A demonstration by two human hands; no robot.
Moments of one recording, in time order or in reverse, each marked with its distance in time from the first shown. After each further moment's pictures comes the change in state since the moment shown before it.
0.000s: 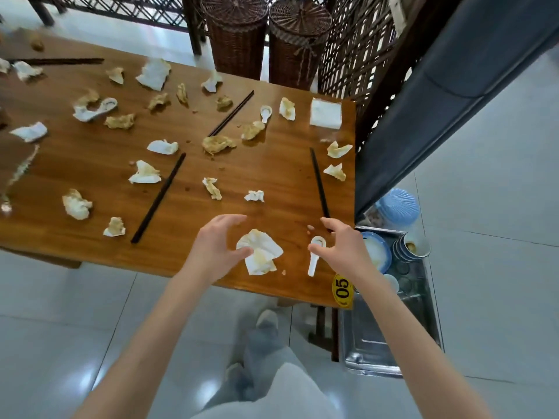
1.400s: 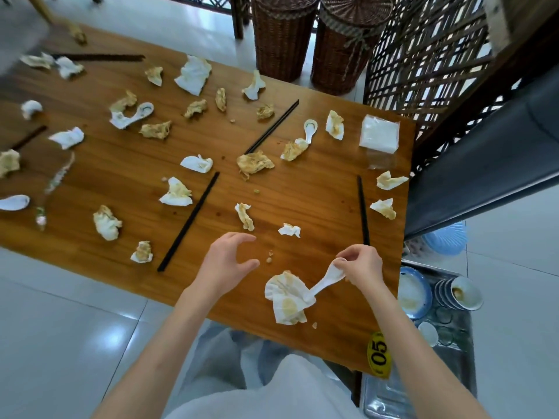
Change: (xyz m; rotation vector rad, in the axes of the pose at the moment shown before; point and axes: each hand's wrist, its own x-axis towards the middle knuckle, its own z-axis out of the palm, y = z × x) left_hand 0.085 -0.048 -0.017 0.035 -0.013 -0.120; right_hand 0.126 -0.012 0.053 0.147 -0.047 0.313
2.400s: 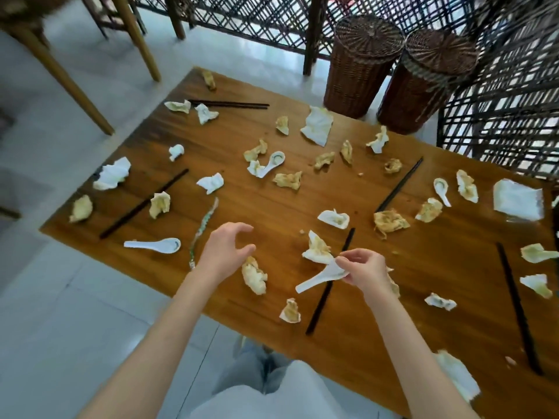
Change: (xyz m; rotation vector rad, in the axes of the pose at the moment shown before) left_hand 0.085 -0.230 -0.248 -0.006 0.106 -0.095; right_hand -0.053 -0.271 0.211 0.353 -0.119 0.086
